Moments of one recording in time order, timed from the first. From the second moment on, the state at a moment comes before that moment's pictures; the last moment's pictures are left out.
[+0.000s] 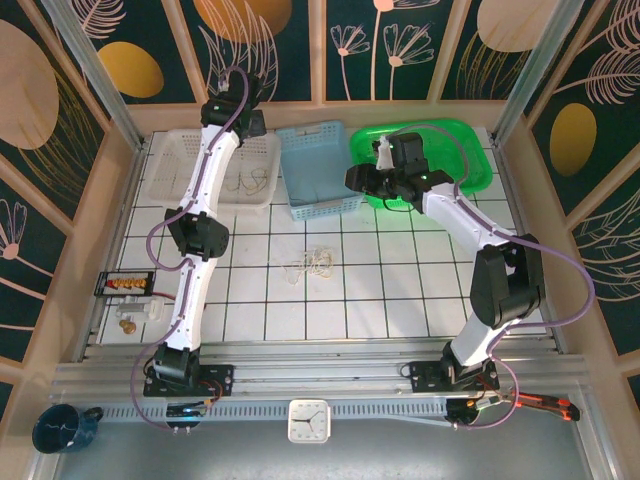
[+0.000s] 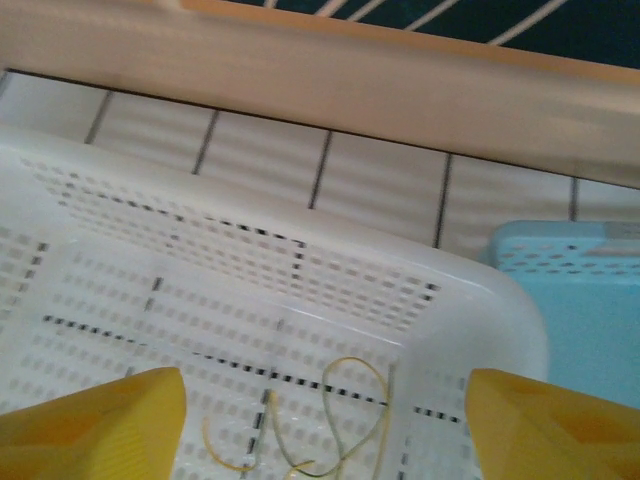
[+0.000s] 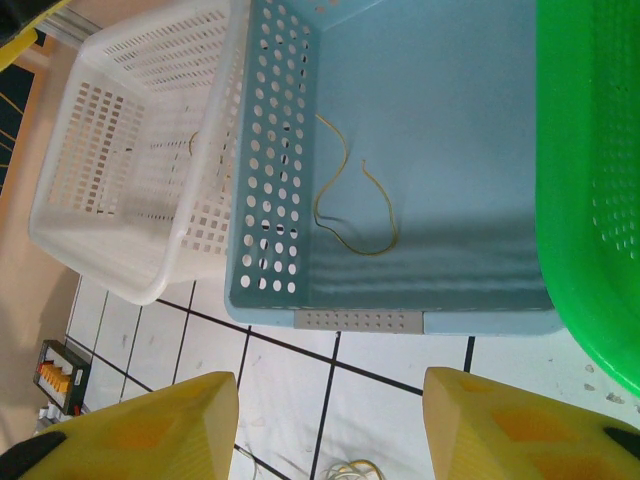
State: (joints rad) left arm -0.26 2.62 2.99 -1.24 -0.30 -0.40; right arm 0.37 1.67 1.33 -0.35 -0.42 0.48
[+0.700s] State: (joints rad) left arm -0.51 2.73 2.99 -1.16 -0.09 -0.40; right arm 0.31 1.67 1.30 -0.34 -0.44 0.50
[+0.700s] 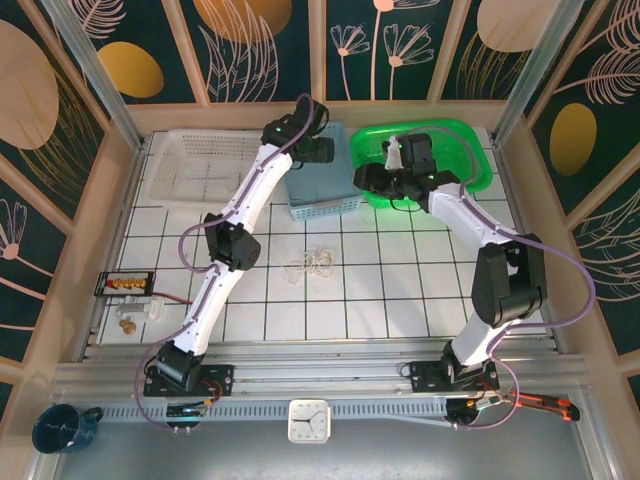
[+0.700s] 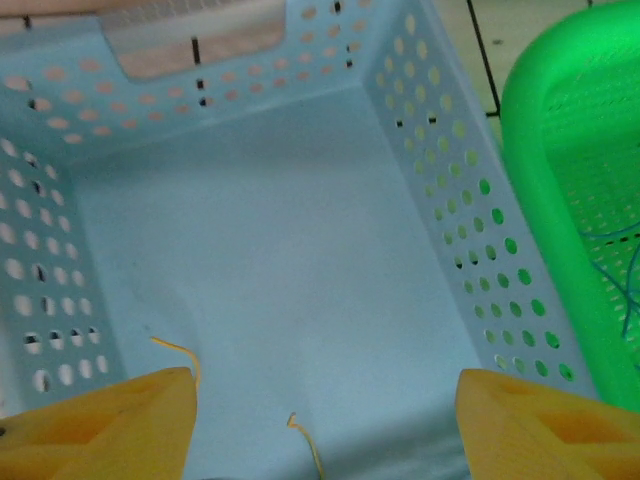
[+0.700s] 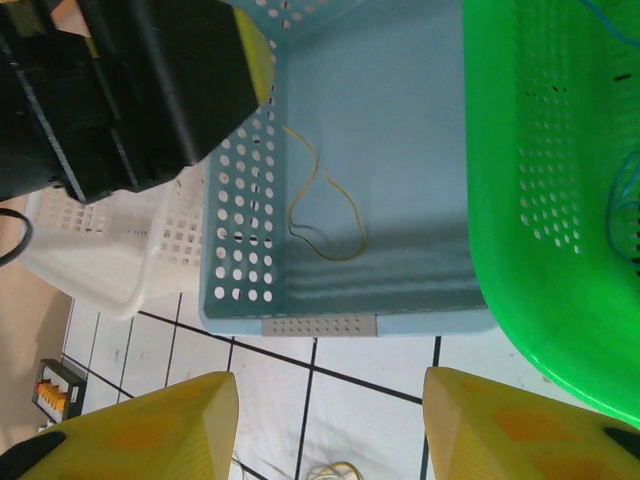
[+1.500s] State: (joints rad) left arm -0.52 2.86 2.99 -1.14 -0.13 -0.49; right arm 0.29 1.66 1.28 -0.34 -0.46 0.49
